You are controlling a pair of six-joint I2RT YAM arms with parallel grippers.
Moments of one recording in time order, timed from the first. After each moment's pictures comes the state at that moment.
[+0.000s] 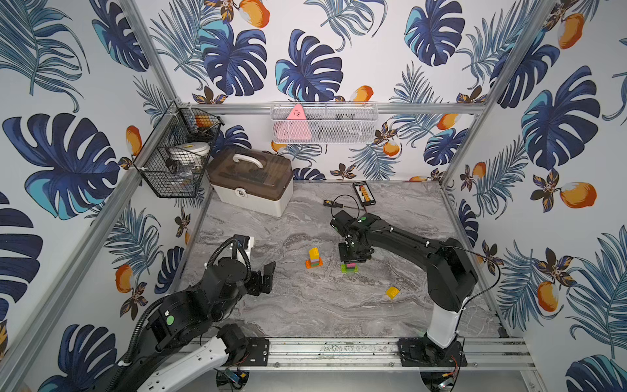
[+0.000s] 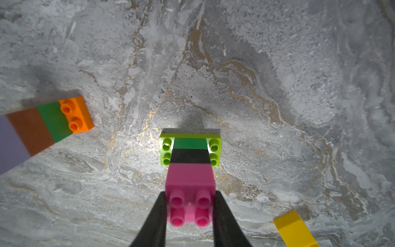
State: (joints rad) left arm -0.76 0.56 0.97 -1.02 -0.43 -0.42; right arm 0.73 1.88 1.44 -1.04 0.10 0.61
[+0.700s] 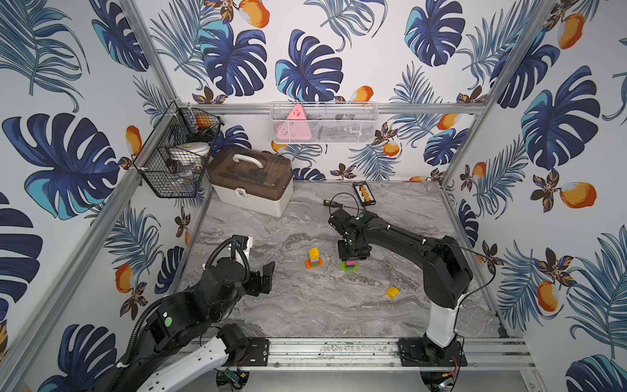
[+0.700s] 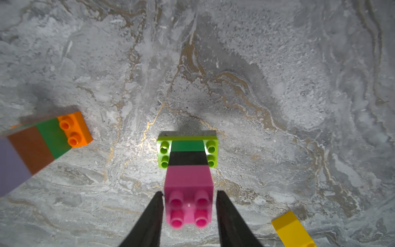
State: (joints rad) left arm -0.76 0.55 0.97 -1.02 -0.44 -0.42; right arm 0.73 1.90 1.52 -1.08 0.14 0.64
